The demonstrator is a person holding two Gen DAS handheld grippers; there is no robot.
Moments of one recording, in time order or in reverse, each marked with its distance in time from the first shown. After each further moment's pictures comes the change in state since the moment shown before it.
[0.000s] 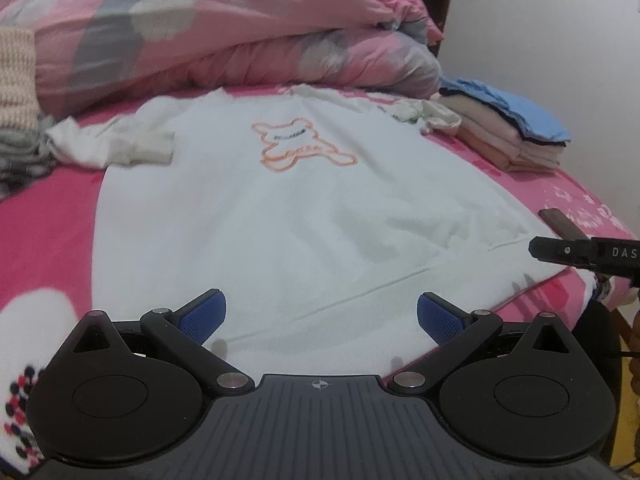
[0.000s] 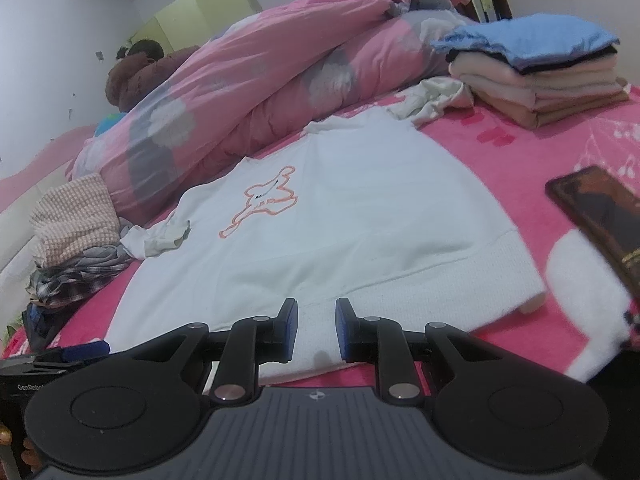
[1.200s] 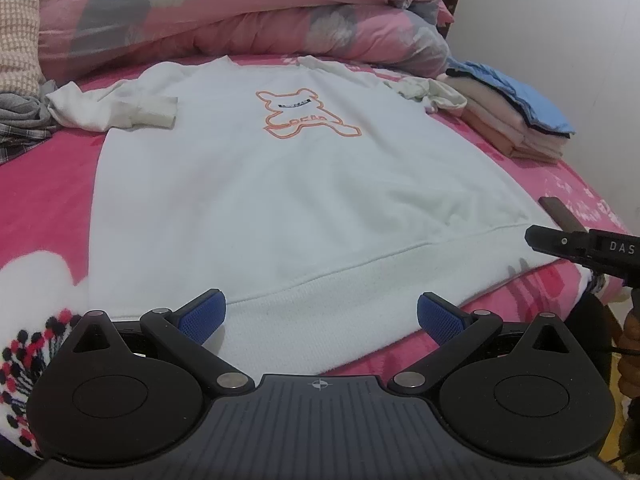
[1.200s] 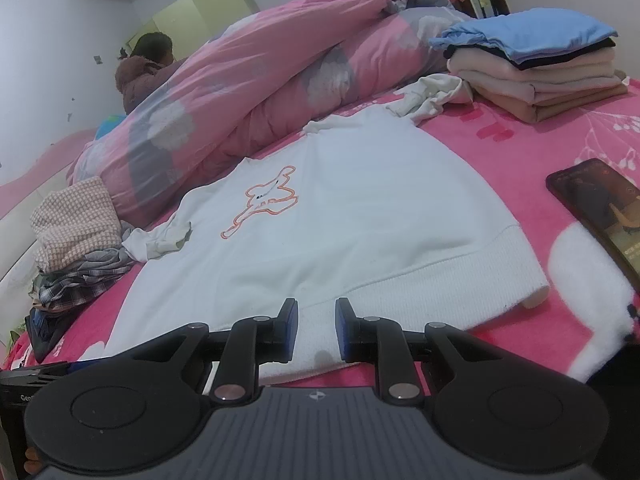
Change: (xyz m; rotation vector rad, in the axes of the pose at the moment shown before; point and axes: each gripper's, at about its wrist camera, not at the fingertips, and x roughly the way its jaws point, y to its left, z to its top) left arm 0.002 0.007 -0.007 -0.070 0.100 -0.009; right arm 0.002 -0.002 -0.002 0.031 0.015 0.018
